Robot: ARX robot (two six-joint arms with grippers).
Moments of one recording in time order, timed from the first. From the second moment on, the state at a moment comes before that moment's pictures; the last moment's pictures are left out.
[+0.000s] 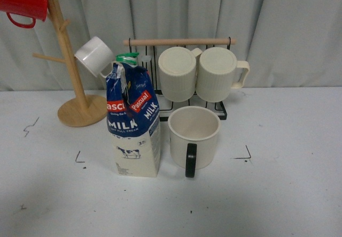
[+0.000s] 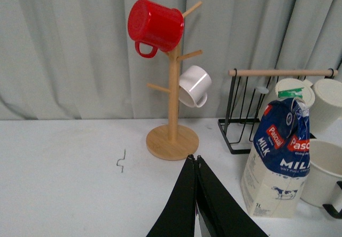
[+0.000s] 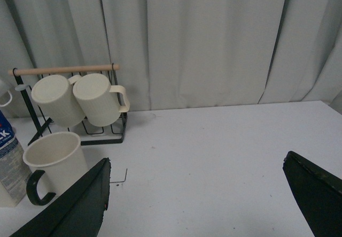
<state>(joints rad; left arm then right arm) 0.00 0.31 0.01 0.31 0.00 -0.02 0.00 0.00 0.01 0.00 0.00 0.00</state>
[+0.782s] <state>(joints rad) 0.00 0.01 0.01 -0.01 0.00 -0.01 0.00 0.00 0.01 0.00 0.00 0.00</state>
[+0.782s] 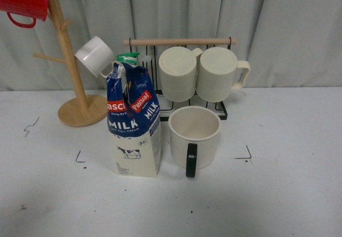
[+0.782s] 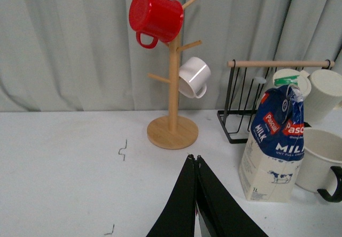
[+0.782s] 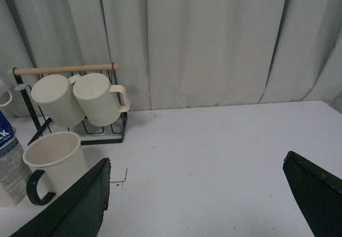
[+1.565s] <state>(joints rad) 0.00 0.01 0.01 0.00 0.00 -0.01 0.00 0.00 0.01 0.00 0.00 0.00</state>
